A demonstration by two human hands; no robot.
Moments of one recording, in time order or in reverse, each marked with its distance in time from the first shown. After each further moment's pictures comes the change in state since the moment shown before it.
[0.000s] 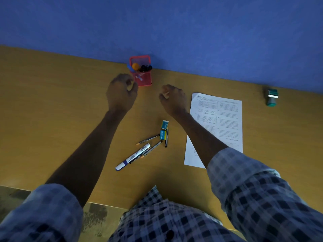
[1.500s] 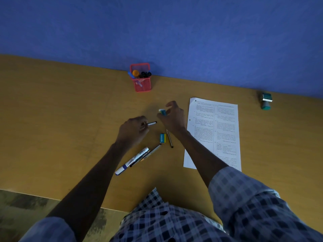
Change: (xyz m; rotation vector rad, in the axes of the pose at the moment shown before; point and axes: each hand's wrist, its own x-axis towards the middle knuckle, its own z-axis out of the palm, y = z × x) left_hand -0.092 -0.010 0.014 0.105 -0.433 0.034; right_hand -0.044 0.003 0.003 0.200 -0.046 0.272
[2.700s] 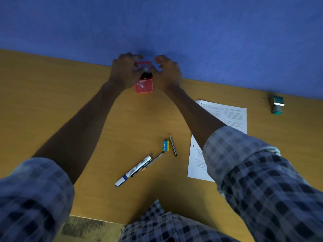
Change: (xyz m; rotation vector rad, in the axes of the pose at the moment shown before) left_hand 0.180 0.007 -0.089 0.088 0.100 0.086; right_hand 0.121 -0.091 -0.002 -0.100 0.106 -0.279
